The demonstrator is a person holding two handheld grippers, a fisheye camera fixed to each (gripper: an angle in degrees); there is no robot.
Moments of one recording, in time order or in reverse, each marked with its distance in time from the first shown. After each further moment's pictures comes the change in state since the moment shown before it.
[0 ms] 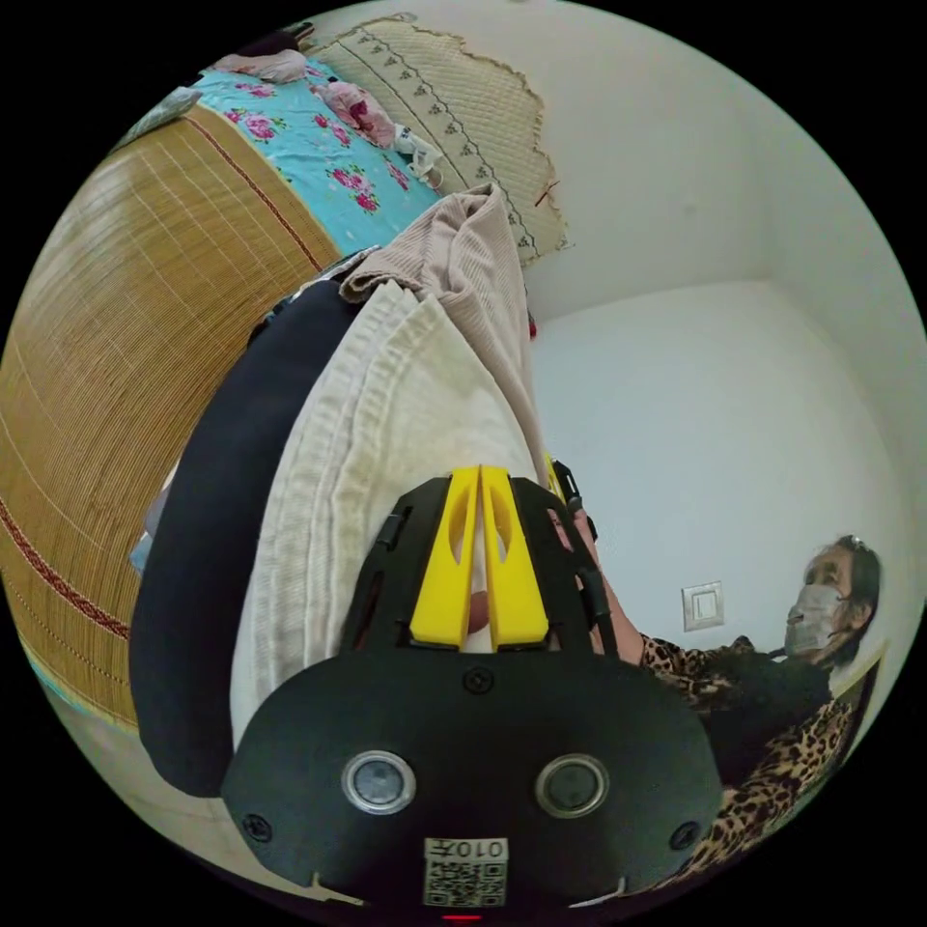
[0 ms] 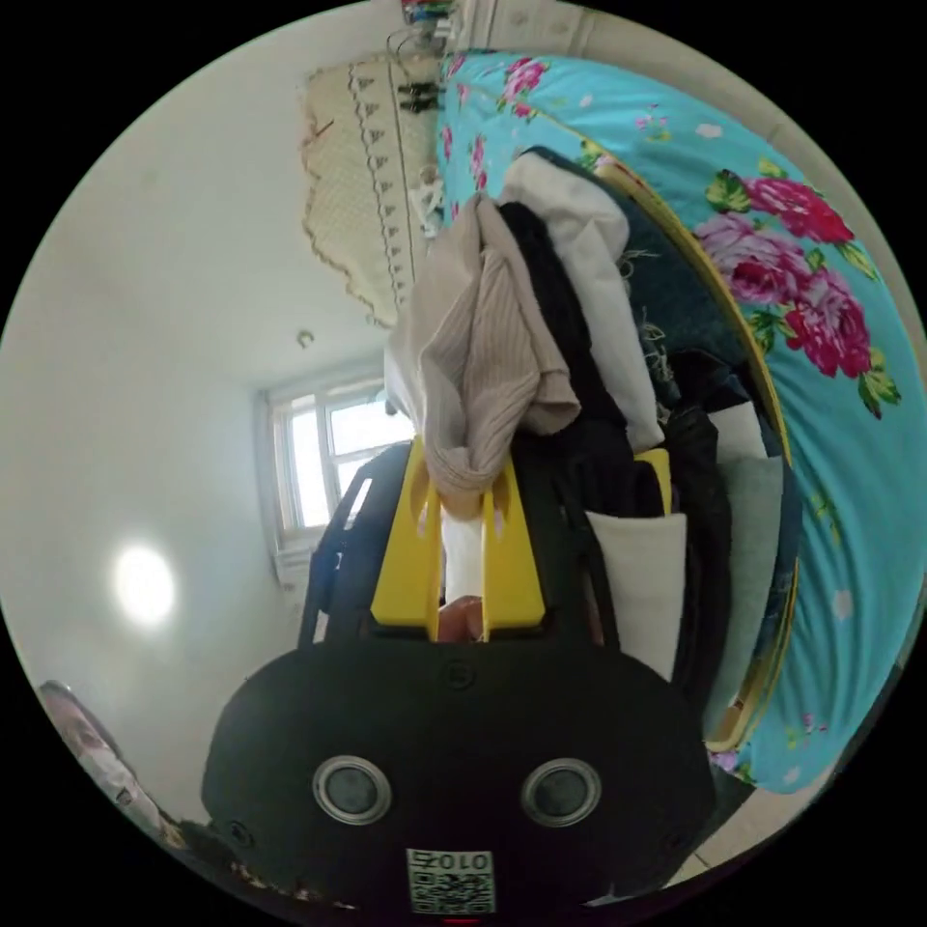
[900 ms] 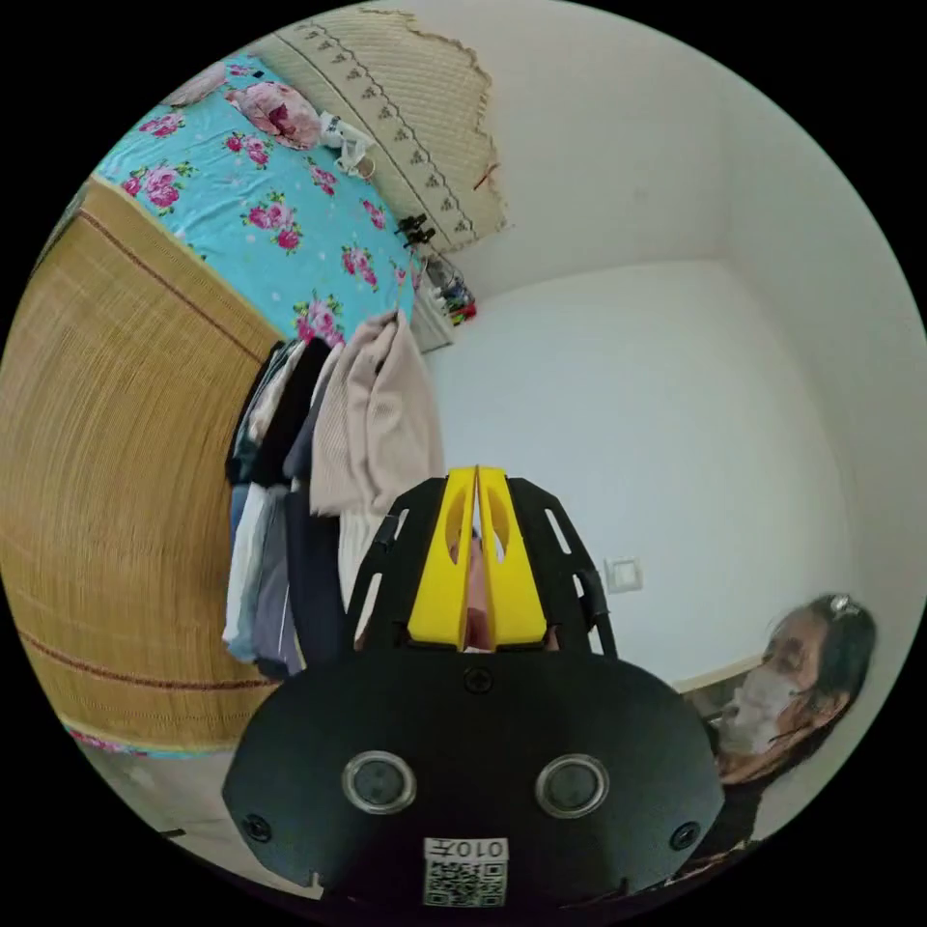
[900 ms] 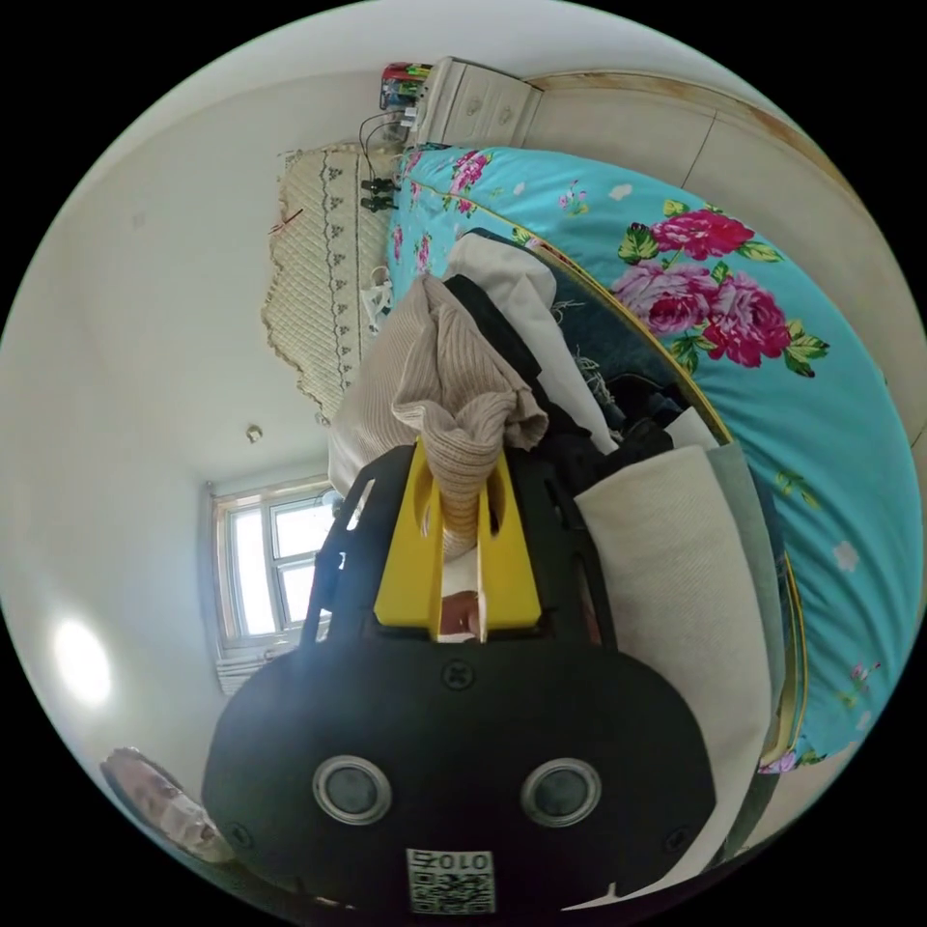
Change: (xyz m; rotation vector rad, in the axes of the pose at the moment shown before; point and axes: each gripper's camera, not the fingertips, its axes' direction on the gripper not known) left arm 0.032 -0.221 -0.130 -0.161 0.137 0.098; right arm -0.087 0.024 0.063 0.453 0.175 0.083
